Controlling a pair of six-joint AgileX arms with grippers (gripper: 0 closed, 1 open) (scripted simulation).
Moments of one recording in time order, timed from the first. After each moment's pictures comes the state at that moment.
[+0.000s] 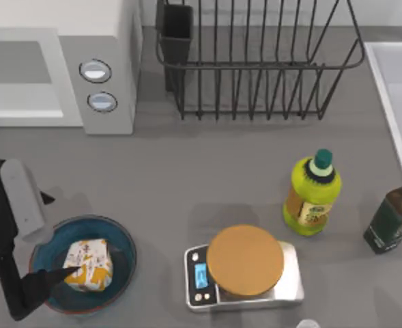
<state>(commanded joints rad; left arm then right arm) -0.01 1.04 0.48 -0.45 0.60 1.03 0.00 0.00 0.00 0.00 0.00 0.00</state>
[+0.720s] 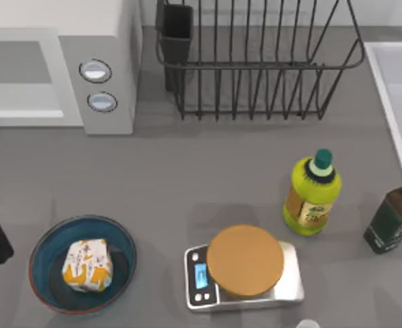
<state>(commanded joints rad) 0.00 0.03 0.02 -0.02 0.02 0.03 0.00 0.00 0.00 0.00 0.00 0.00</state>
